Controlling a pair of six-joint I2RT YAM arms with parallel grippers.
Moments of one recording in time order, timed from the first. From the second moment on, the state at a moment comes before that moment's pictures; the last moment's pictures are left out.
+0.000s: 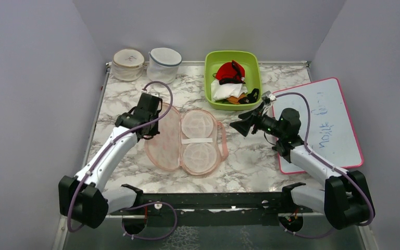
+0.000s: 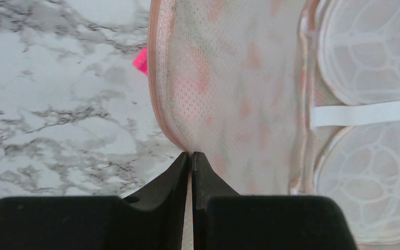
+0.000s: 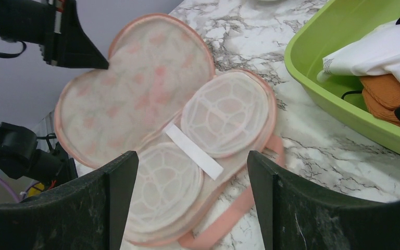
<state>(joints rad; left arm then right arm) -0.37 1.24 1.00 -0.78 -0.22 -0.25 0.25 1.14 0.47 0.59 -0.73 0.37</state>
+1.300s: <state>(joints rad) -0.80 1.68 1.09 -0.35 -0.05 -0.56 0.25 1.17 0.47 0.61 -0.75 0.37</state>
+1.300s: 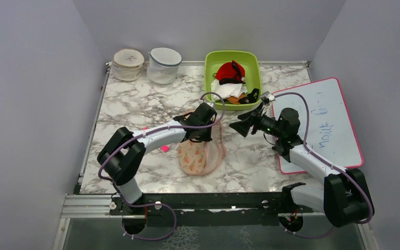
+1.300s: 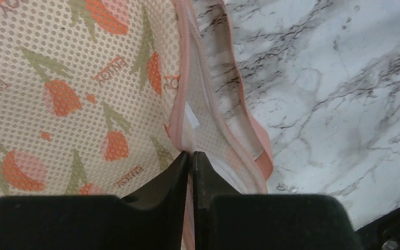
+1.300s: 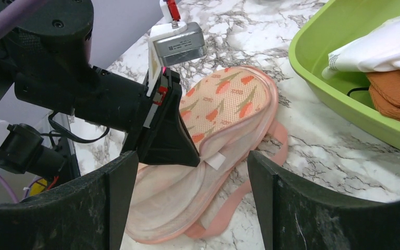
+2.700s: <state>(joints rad) -0.19 0.83 1.21 -0.24 0.04 -0.19 0.25 0.76 1.00 -0.12 -0.40 0.20</state>
